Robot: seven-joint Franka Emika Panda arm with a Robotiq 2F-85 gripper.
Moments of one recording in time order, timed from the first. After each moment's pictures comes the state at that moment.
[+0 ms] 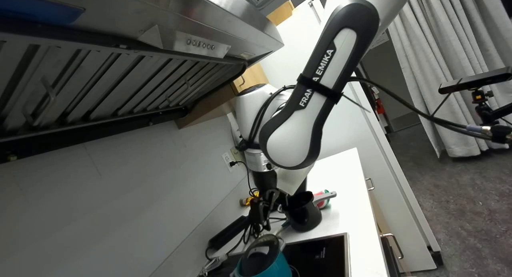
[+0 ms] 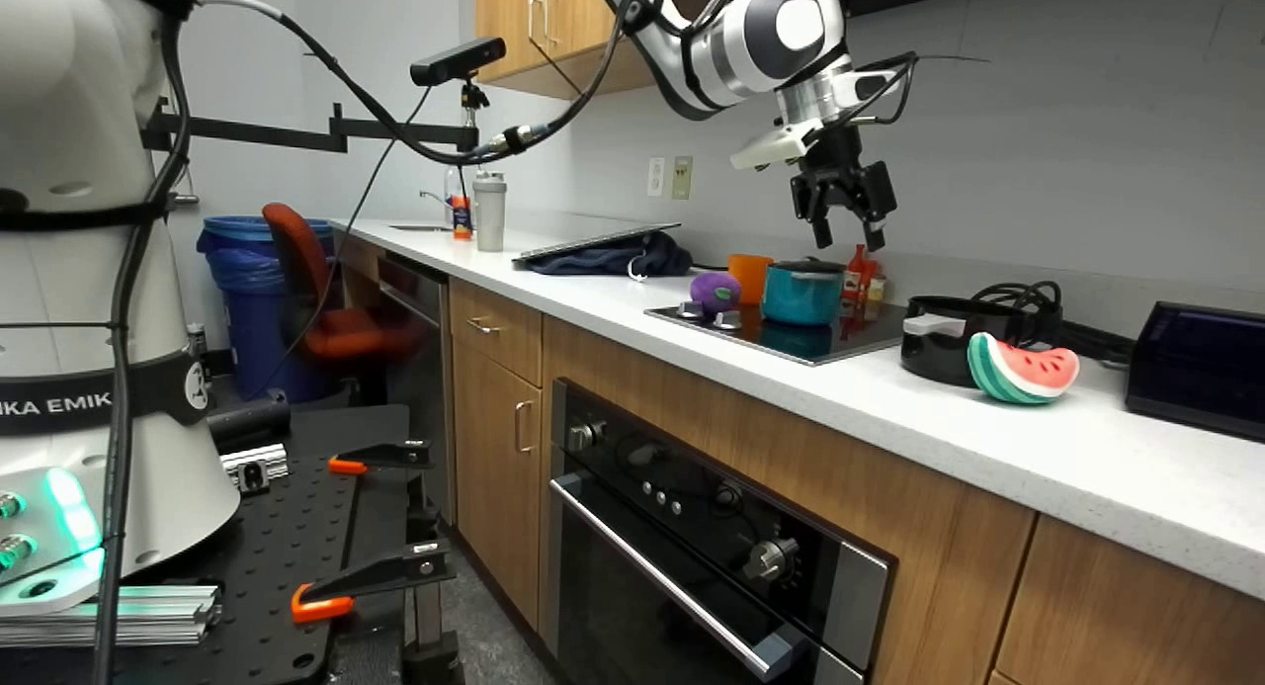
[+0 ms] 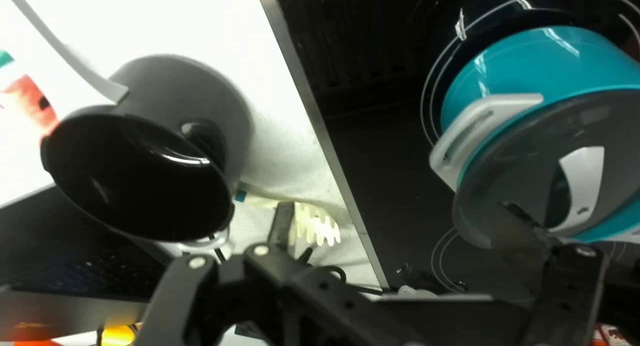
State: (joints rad) arm 0.20 0.42 -0.09 -1.76 -0.20 2.59 0.28
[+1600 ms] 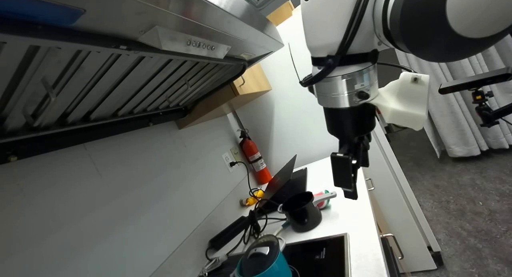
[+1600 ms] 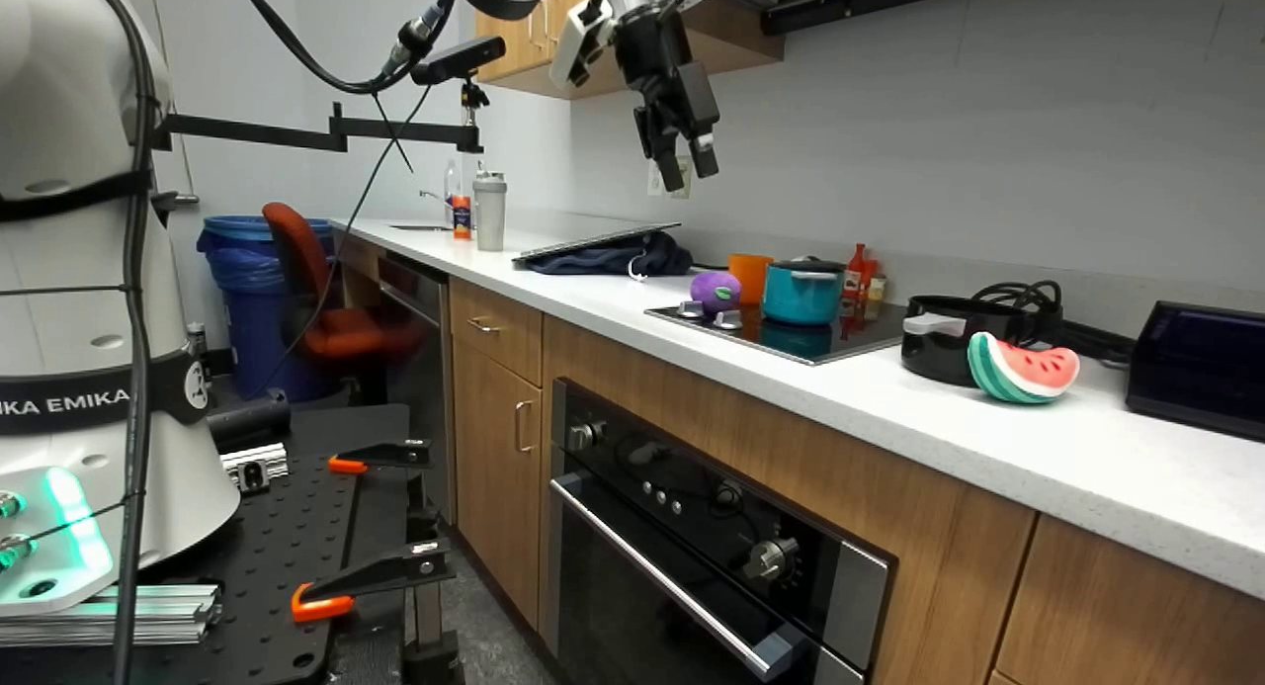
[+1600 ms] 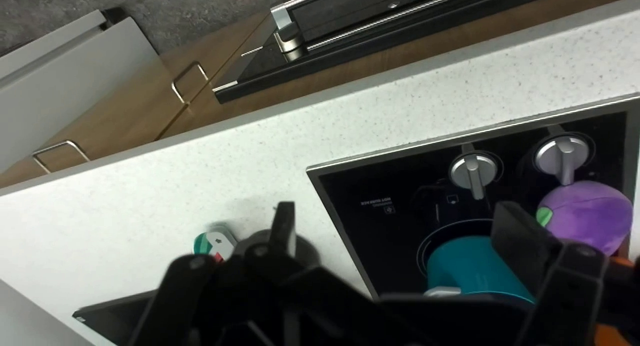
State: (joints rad) arm 0.08 -0.31 0.14 -2.46 -0.34 2.43 0.50
